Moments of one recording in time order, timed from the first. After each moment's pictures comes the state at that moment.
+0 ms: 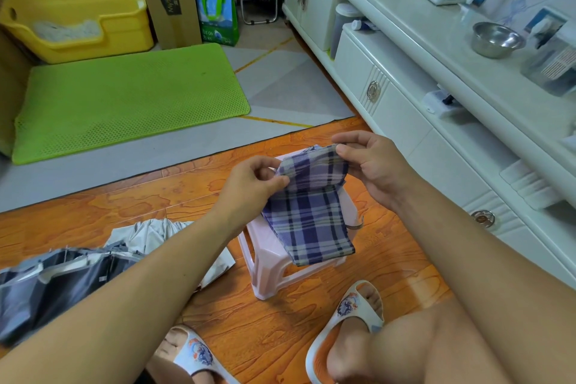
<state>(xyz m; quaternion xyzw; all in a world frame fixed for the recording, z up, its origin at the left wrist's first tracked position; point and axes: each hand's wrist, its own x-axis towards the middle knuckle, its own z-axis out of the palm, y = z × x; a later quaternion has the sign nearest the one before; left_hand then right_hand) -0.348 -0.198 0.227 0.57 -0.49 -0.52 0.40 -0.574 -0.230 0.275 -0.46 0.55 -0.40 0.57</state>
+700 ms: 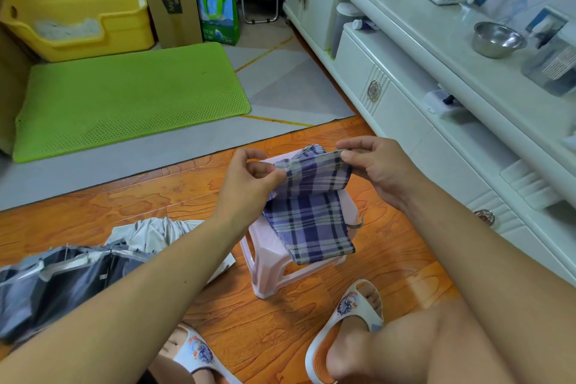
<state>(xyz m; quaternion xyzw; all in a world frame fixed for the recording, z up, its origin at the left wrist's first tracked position) -0.353 -0.187 0.235 0.58 -0.40 -0.52 0.49 -0.585 -0.231 0.271 -0.49 0.59 -0.37 0.53</state>
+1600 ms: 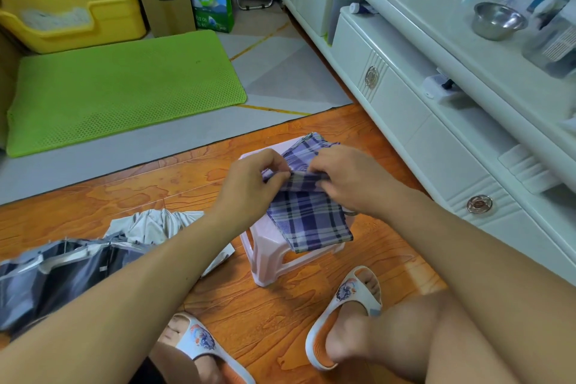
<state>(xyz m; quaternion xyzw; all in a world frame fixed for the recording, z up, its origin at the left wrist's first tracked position) -0.350 -0.183 0.223 0.55 -0.70 -0.29 0.36 -0.563 -0.213 0.256 -0.88 0.47 -0.02 0.10</state>
